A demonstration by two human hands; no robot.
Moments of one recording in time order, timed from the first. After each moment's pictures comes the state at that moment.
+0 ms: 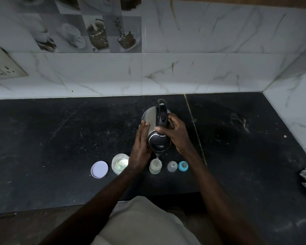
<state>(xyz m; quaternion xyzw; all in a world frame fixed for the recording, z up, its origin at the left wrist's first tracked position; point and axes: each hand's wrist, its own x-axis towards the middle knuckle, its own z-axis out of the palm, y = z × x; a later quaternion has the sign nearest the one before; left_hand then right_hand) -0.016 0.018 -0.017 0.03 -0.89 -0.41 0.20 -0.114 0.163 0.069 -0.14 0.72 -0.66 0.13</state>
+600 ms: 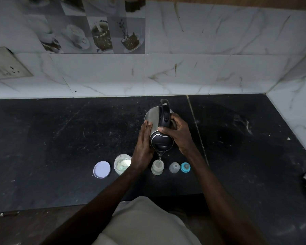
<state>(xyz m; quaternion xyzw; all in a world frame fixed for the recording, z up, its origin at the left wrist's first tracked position) -0.020 0.015 -0.017 0.02 -0.89 -0.41 0.20 -0.118 0.161 0.067 -0.15 0.71 -0.68 0.13</state>
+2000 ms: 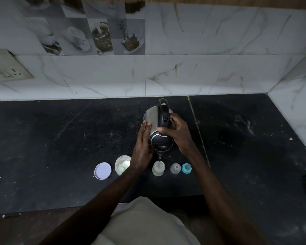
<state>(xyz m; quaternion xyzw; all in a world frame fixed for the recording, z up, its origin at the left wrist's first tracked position) -0.020 0.010 -0.013 0.02 -0.89 -0.41 0.20 -0.120 0.157 0.069 -0.16 0.70 -0.68 0.14</state>
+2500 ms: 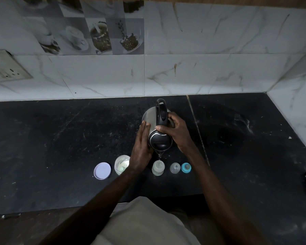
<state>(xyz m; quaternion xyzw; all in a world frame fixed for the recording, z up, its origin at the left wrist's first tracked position) -0.017 0.009 -0.011 0.03 -0.89 -0.41 0.21 -0.124 0.153 0.071 -0.16 0.70 -0.67 0.15</state>
